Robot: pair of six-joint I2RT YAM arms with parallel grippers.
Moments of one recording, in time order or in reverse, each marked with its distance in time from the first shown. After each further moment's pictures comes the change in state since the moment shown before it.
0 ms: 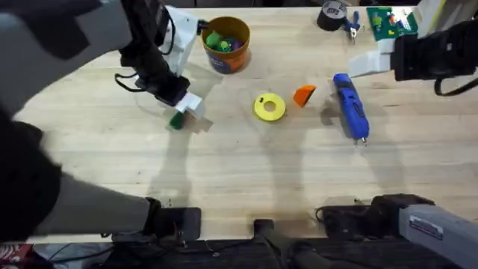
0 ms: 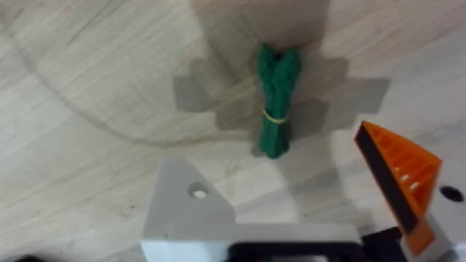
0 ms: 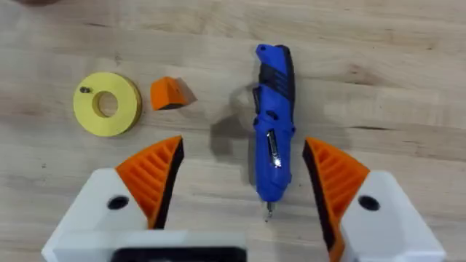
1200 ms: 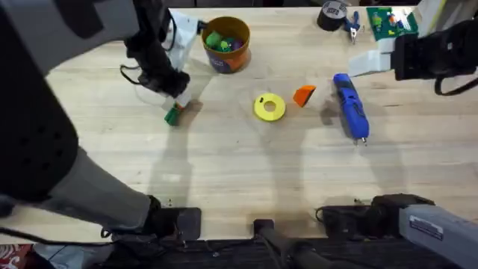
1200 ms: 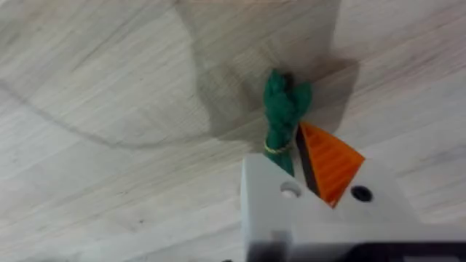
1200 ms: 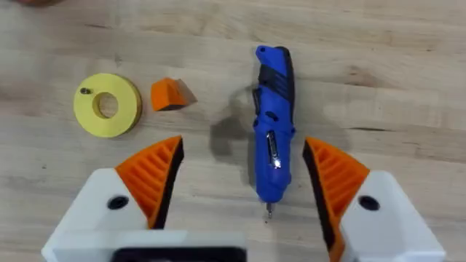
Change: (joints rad) left arm 0.024 0.128 0.095 -0.015 -0.001 0.007; right arm 0.000 0.000 0.002 0.002 0.000 0.000
